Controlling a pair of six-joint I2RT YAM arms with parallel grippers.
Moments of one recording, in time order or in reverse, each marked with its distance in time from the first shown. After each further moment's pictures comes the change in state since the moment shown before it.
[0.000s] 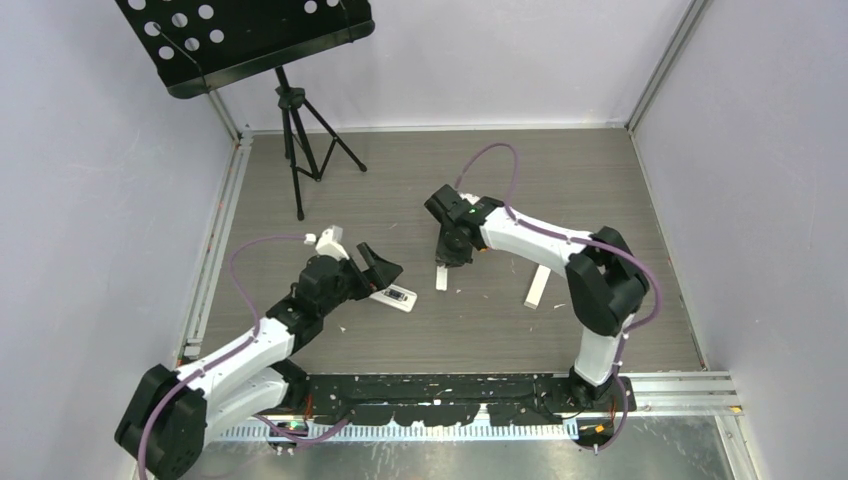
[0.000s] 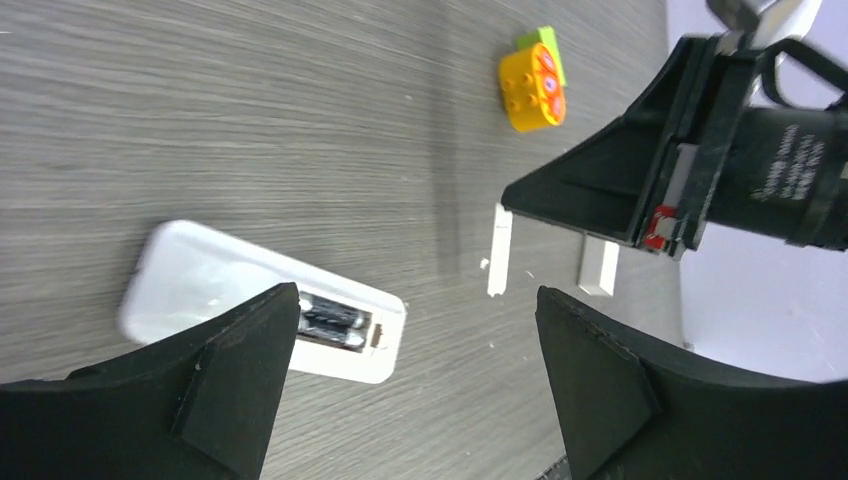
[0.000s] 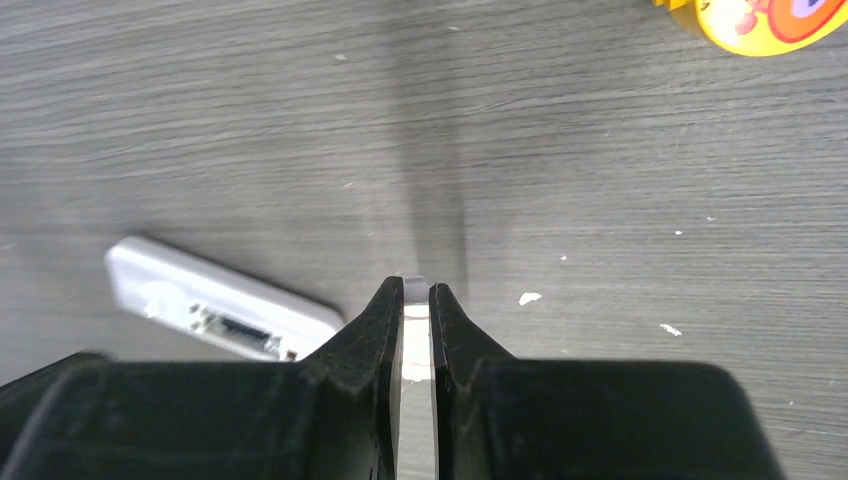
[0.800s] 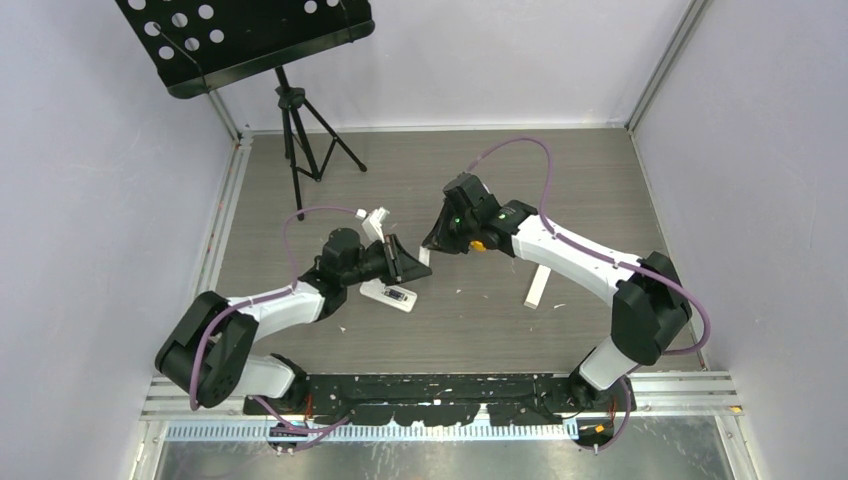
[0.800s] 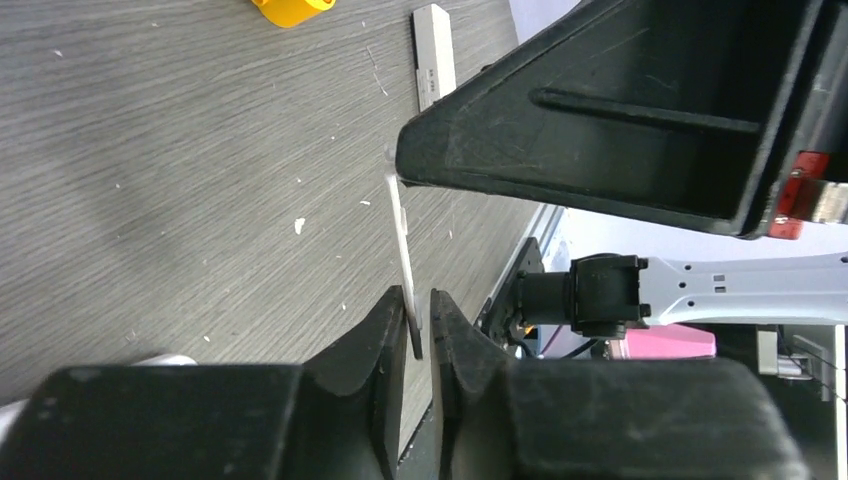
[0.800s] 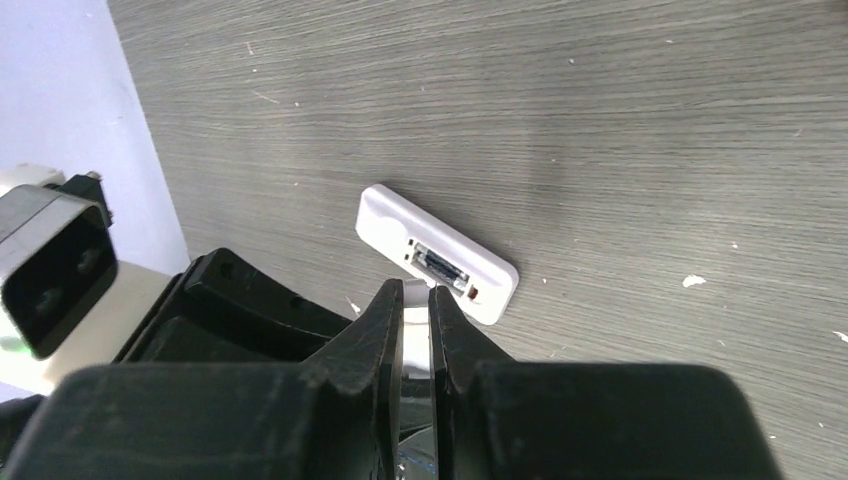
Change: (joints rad) left arm -0.001 0.443 0.176 0.369 0.551 -0.002; right arm -0.011 -0.272 -0.119 0.242 -0.151 0.097
